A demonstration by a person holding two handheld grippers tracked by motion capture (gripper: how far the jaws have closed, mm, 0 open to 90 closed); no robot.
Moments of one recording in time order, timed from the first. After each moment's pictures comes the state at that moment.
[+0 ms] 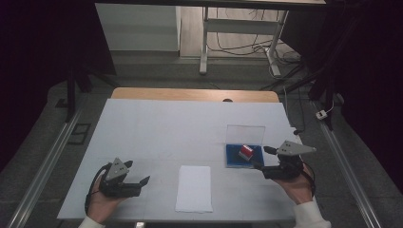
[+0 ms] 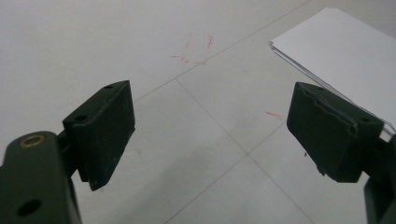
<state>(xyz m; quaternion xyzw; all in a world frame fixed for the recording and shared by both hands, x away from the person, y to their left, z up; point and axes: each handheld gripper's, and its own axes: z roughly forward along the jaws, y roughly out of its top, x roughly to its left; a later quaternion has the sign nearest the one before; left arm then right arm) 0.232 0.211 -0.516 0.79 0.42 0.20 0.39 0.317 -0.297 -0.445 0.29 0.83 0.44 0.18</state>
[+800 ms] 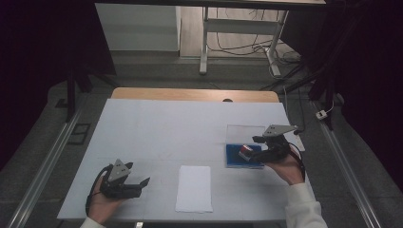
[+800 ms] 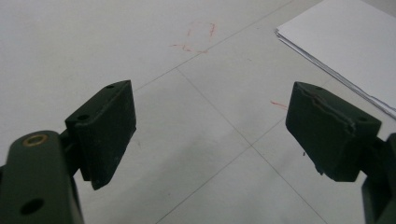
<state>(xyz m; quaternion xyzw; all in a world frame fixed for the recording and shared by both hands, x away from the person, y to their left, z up) 0.232 0.209 -0.521 0.80 0.42 0.20 0.38 0.372 -0.272 -0.443 0.27 0.87 0.40 0.13</state>
